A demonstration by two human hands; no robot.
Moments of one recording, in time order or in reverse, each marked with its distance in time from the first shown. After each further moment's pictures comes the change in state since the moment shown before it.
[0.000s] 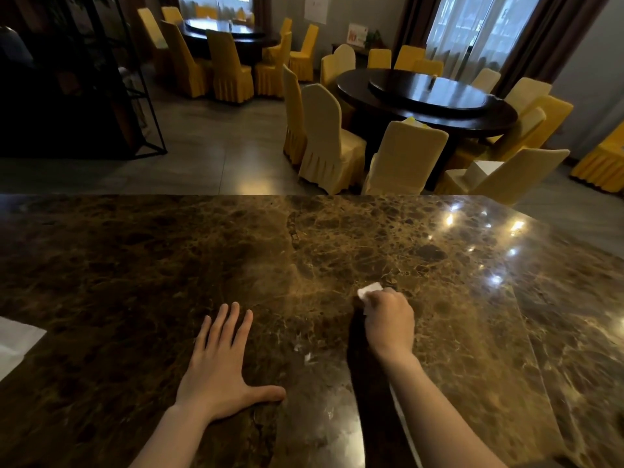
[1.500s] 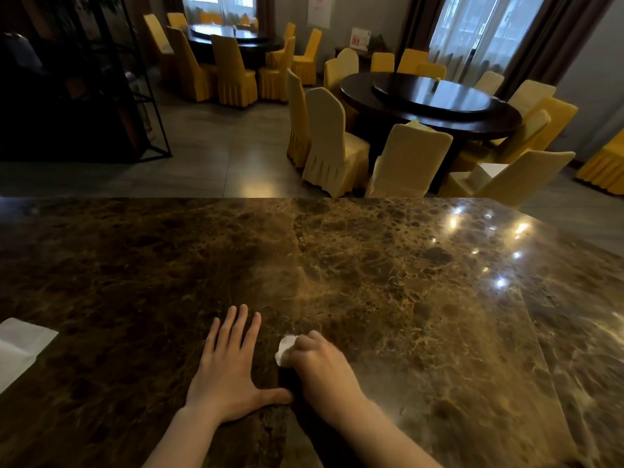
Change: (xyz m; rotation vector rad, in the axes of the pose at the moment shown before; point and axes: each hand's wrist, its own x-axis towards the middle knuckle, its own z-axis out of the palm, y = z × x) left_hand 0.000 -0.001 0.000 0.001 -0.016 0.018; right_hand -0.077 -0.066 0.029 0.101 -0.333 -0.696
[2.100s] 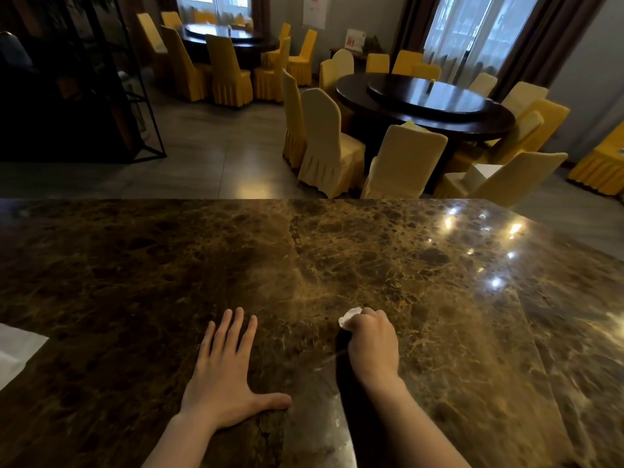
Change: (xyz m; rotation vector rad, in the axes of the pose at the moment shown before) left_hand 0.000 0.001 -0.002 -0.005 0.020 -0.005; right_hand 0.002 0.051 -0.030 -0.166 0.225 0.557
